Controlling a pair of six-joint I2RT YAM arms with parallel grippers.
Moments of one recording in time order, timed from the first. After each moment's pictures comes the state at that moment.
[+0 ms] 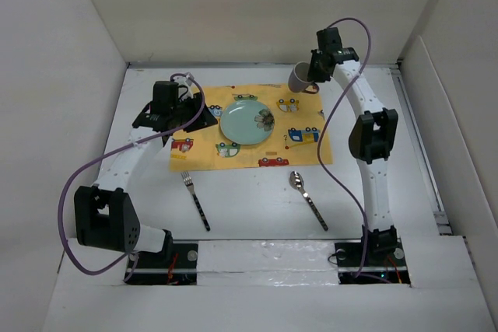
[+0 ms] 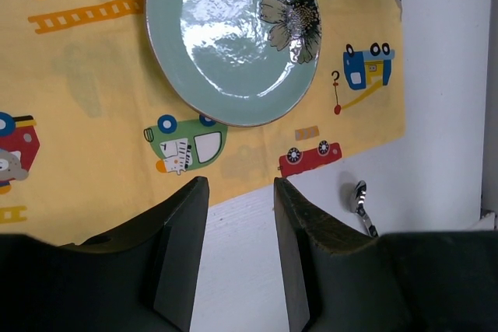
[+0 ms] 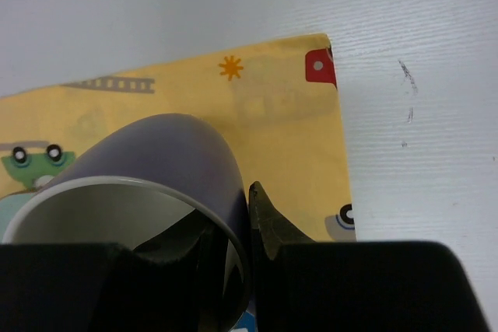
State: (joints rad) left arm -0.18 1.37 1.10 -0.42 0.36 -0.45; right arm 0.20 2.39 2.42 -0.85 0.07 0.38
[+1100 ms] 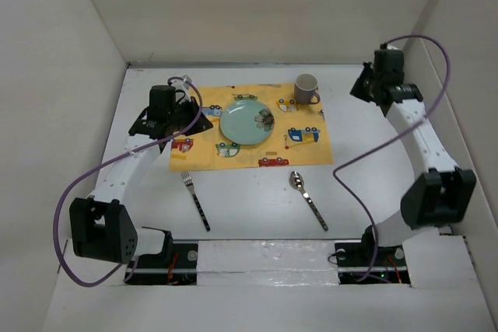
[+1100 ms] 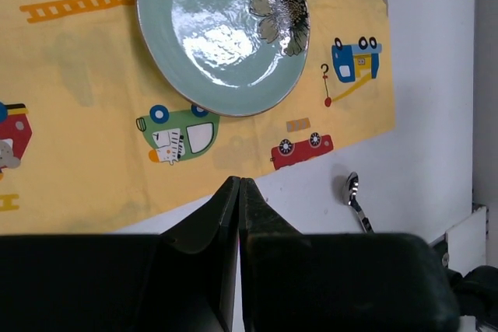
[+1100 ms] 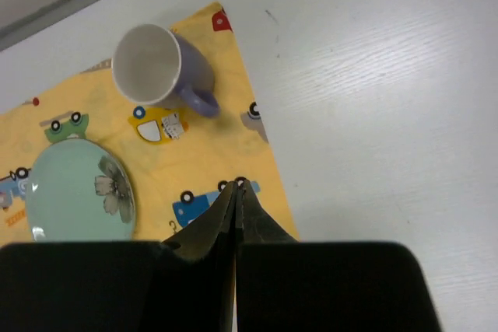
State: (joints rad) left arm -0.18 1.30 1.05 -0.42 0.37 -0.45; right arm 0.07 1.63 1.56 -0.57 0.08 0.45
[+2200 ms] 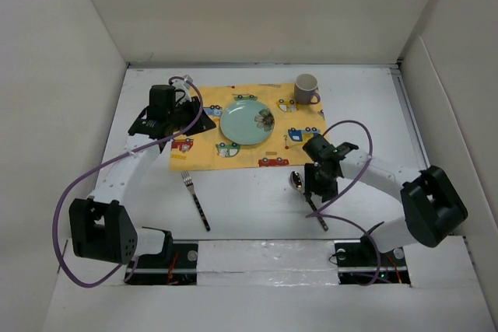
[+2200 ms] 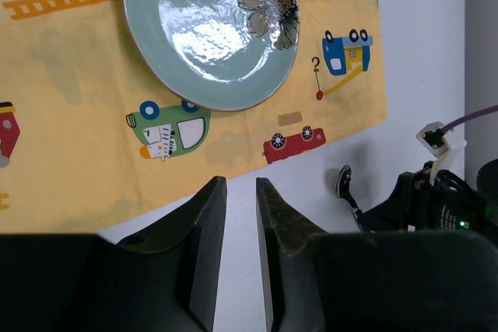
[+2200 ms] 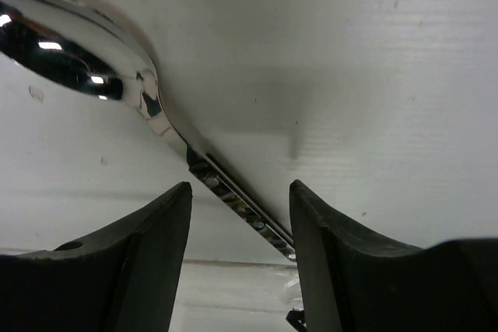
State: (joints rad) left arm -0.18 1.30 1.05 -0.43 0.40 -0.46; right arm 0.59 1.42 0.80 -0.79 -0.02 0.68
